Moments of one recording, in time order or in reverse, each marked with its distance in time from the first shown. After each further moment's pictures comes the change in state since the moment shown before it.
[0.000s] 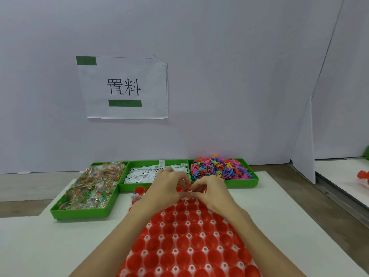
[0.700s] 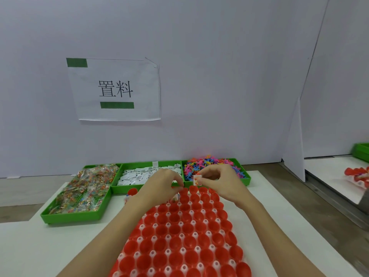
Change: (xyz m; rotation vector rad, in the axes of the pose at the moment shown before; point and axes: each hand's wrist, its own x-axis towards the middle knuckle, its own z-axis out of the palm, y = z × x) left_hand 0.013 0.012 -0.012 0.065 -0.122 -0.024; right_hand -0.006 0.013 -0.053 0.294 0.056 -0.001
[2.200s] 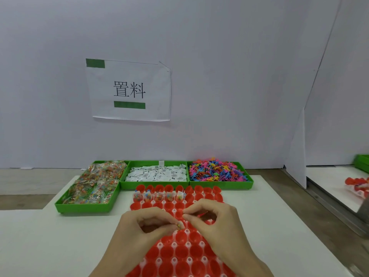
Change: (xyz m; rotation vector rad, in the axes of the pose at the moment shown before) left_hand -0.156 0.039 -0.023 -0.893 0.231 -0.172; right_hand -0.111 -0.063 0.054 0.010 0.085 -0.152
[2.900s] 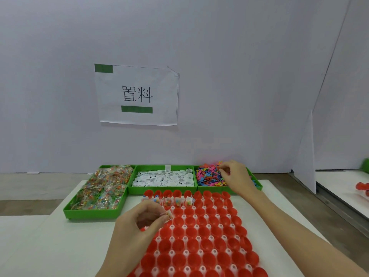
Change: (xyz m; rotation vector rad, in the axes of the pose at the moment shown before) left_hand 0.007 -0.016 -0.022 0.067 0.244 0.028; right_hand 0.155 0.111 -0.040 -0.625 0.064 0.083
